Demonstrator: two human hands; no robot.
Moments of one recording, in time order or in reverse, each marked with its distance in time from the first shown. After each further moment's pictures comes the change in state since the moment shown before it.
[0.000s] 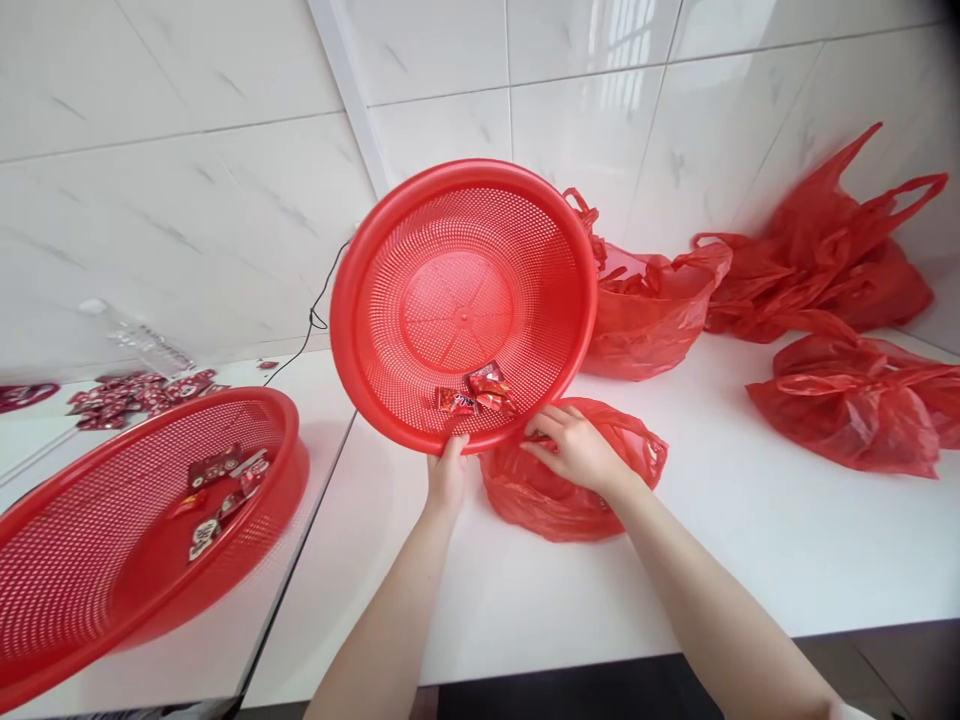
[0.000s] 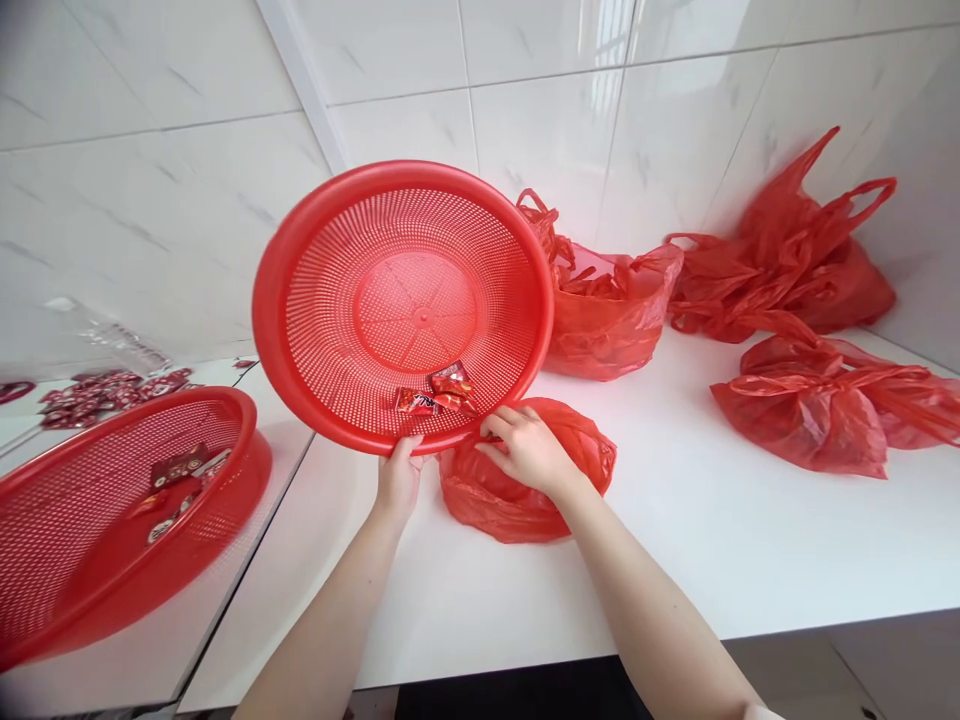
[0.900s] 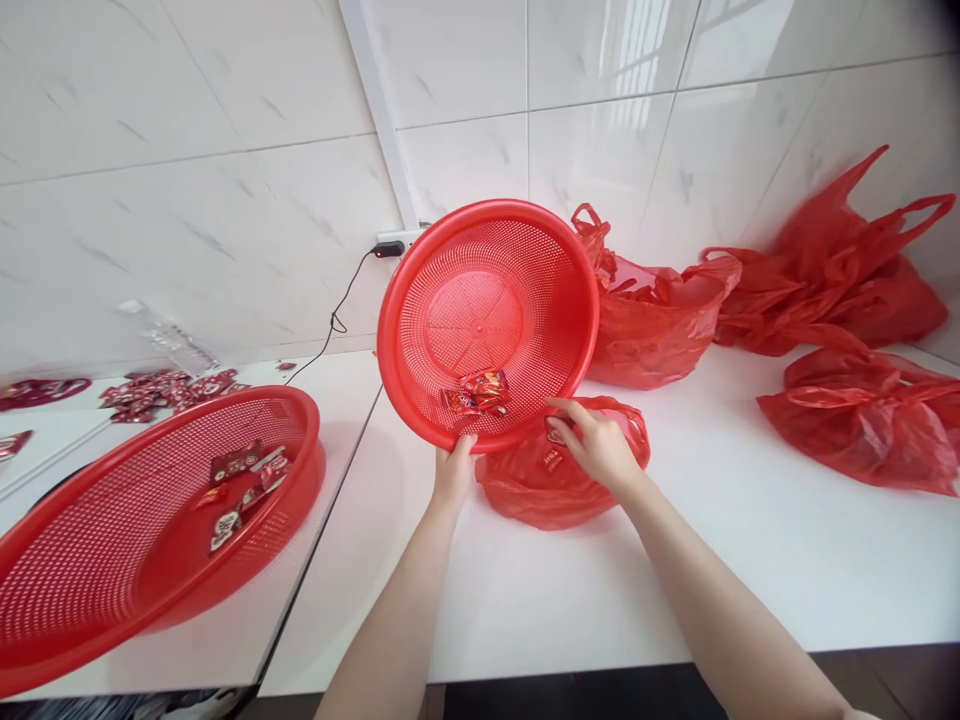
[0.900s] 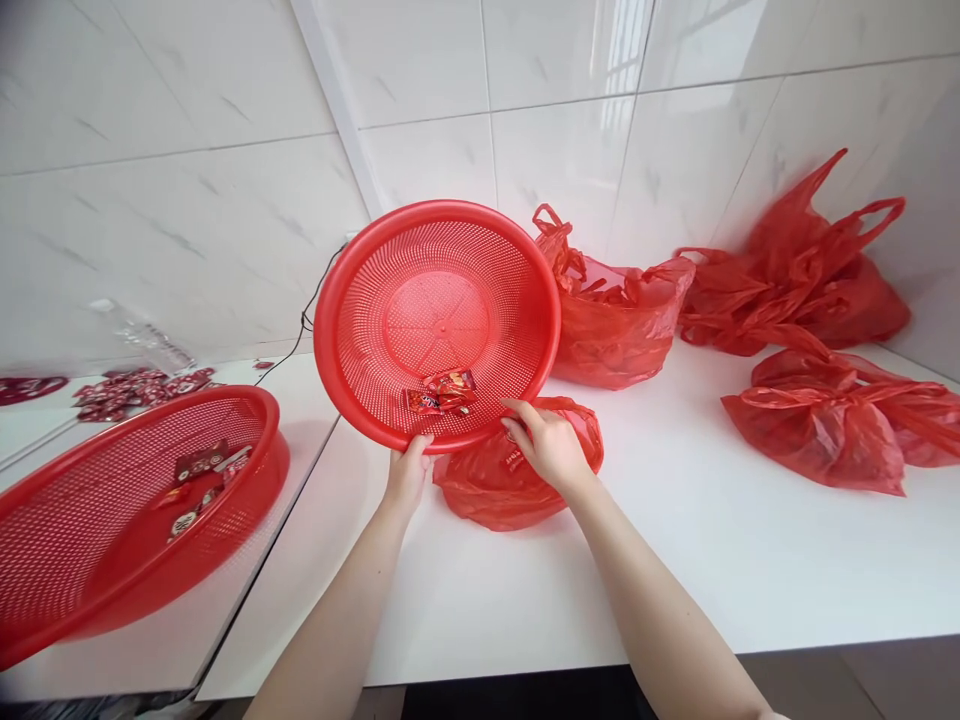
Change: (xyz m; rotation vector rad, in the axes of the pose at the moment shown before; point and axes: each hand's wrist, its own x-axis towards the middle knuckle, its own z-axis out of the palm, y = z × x) left_hand 0.015 -0.003 -0.017 0.039 -0.039 -0.014; right_hand -0.002 0.002 -0.001 0.089 0.203 0.173
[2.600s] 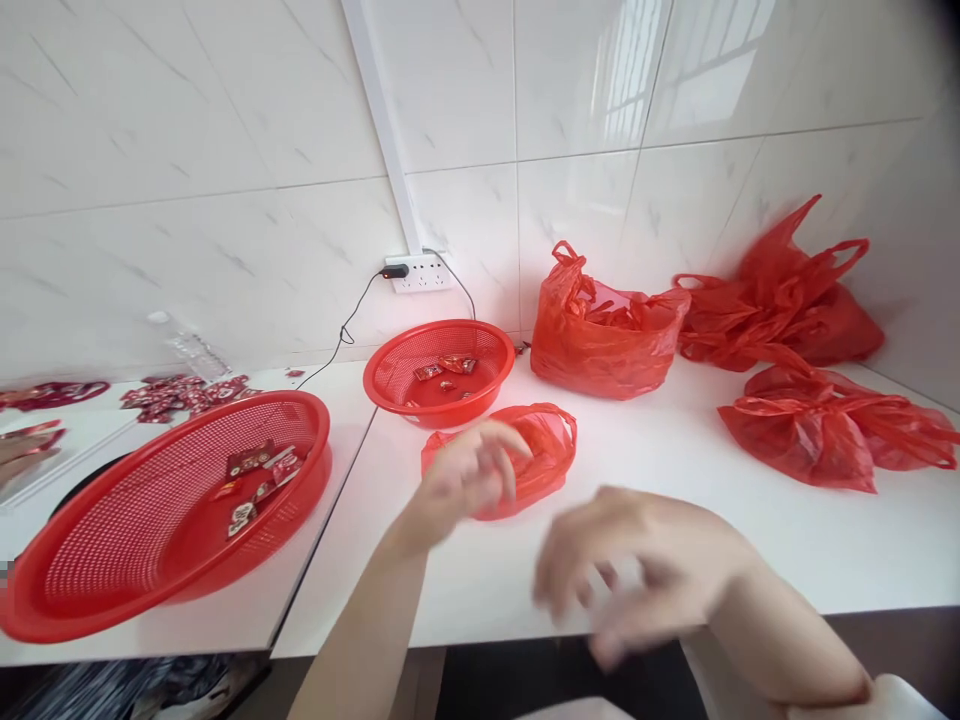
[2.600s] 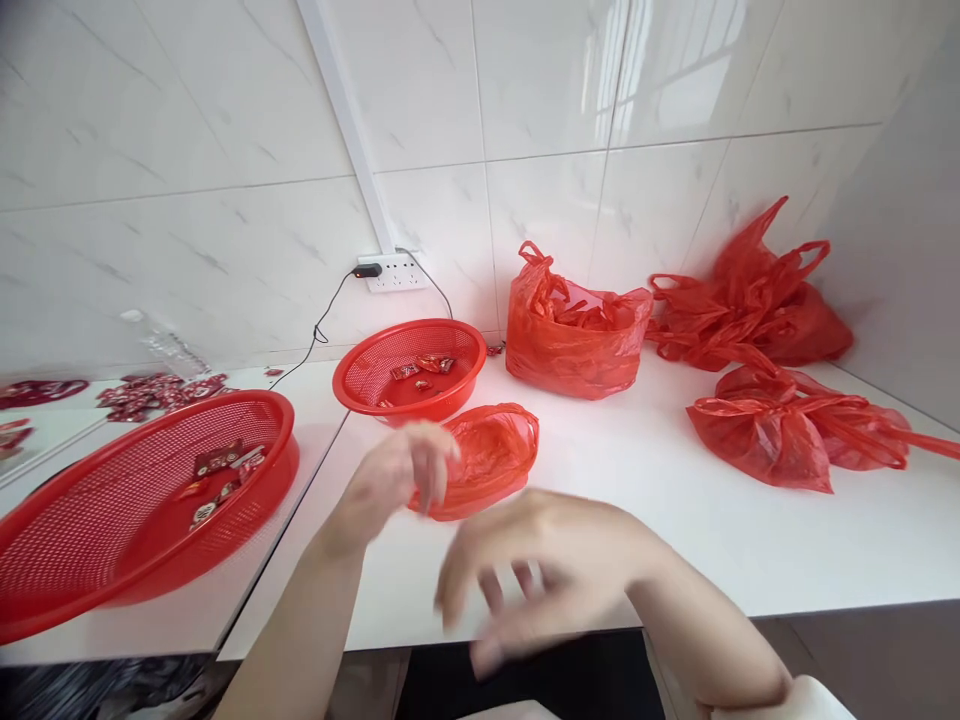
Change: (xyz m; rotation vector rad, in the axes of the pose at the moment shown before) left_hand -0.099 0.110 0.032 0.525 -0.760 0.301; right_hand -0.027 -0.112 -0.128 0.497 -0.763 -0.509
